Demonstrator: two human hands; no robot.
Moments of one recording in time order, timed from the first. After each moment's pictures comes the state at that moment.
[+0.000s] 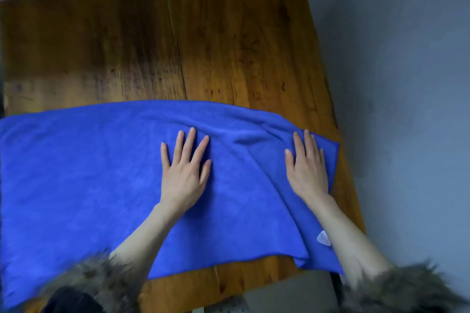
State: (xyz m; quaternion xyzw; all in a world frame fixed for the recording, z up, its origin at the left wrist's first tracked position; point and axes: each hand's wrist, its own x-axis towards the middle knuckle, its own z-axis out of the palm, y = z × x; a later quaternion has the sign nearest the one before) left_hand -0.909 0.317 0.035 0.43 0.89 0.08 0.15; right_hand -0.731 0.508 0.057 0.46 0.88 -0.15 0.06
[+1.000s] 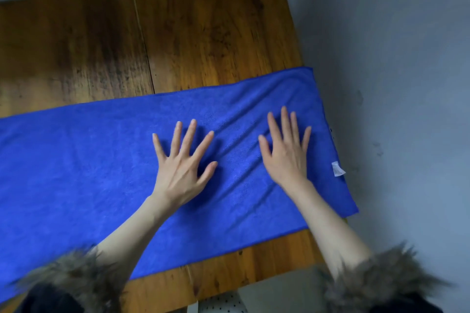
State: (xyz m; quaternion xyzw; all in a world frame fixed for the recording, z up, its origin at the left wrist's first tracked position) left_hand -0.881 0.362 0.048 0.51 0.85 0.04 0.12; right_hand -0.730 0.537 0.051 0.40 0.90 -0.15 0.04
